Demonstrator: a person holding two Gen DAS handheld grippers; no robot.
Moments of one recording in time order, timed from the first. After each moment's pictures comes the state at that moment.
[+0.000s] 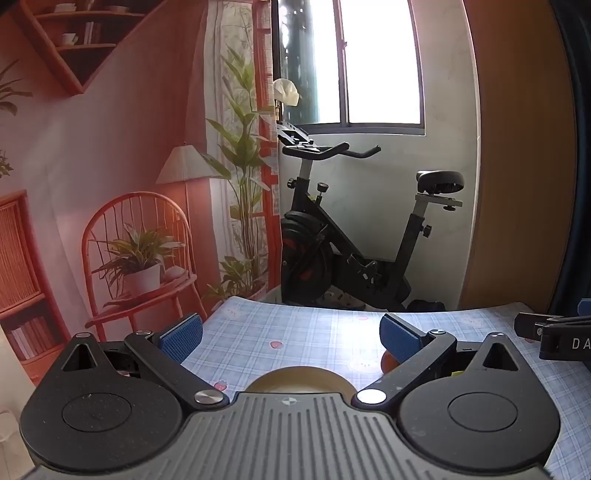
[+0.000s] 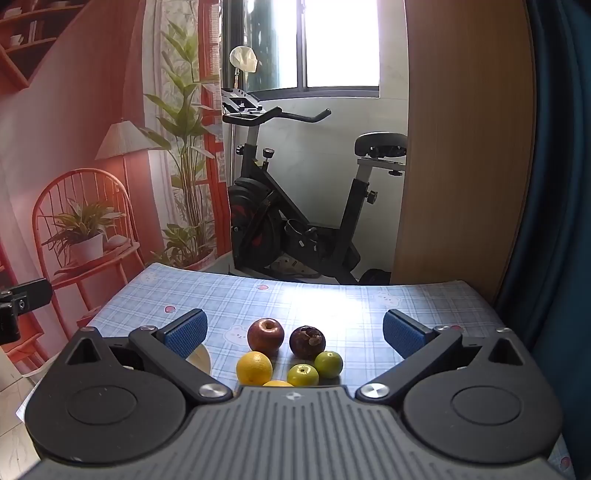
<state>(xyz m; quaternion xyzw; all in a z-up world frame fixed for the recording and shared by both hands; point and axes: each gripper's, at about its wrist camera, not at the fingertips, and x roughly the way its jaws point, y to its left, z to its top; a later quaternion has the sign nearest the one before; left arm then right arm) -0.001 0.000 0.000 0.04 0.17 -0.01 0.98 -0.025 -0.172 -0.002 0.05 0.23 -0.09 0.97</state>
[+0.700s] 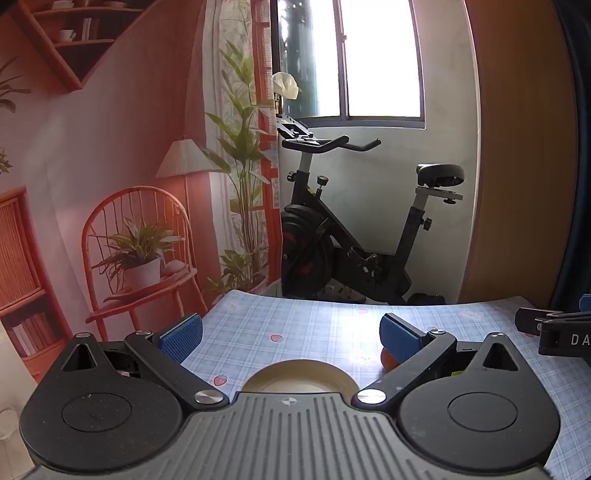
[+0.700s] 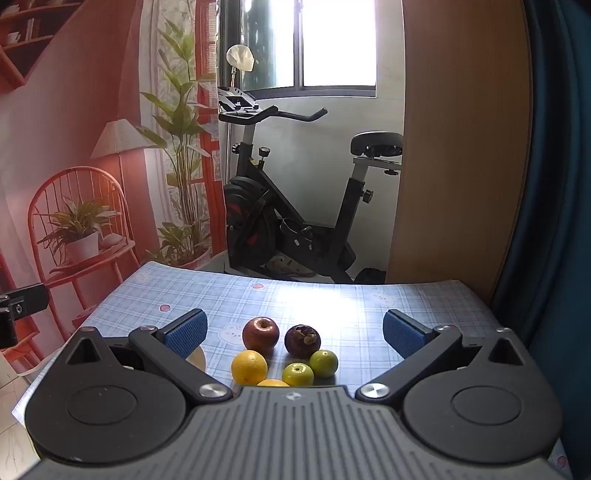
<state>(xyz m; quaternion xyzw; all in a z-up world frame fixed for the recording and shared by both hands) 0.002 -0.001 0.003 0.04 0.20 -0.01 0.98 -0.021 -0.167 -0.002 0.05 0.24 -0.09 0.97</state>
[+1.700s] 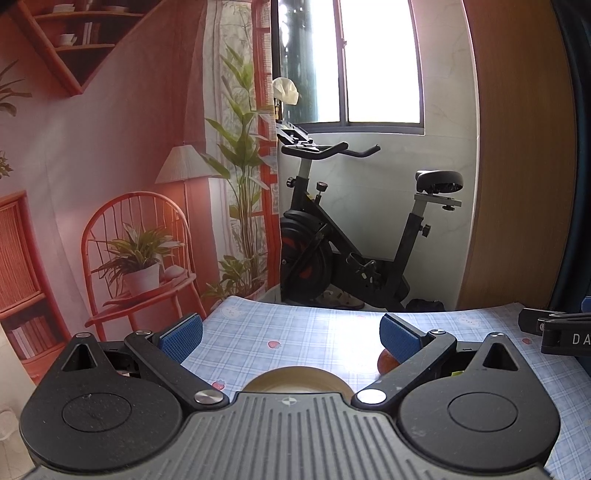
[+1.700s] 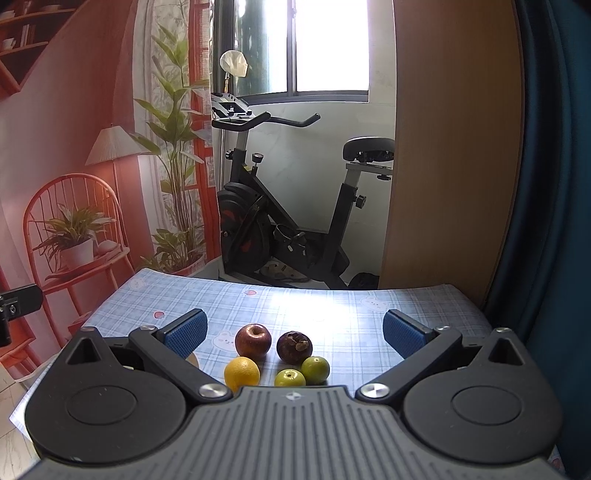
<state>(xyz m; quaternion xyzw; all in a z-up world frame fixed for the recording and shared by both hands) 0.002 0.001 0.005 0.04 0.19 -0.01 0.98 -0.028 -0.169 0.004 0.05 0.23 -0.11 0.97</state>
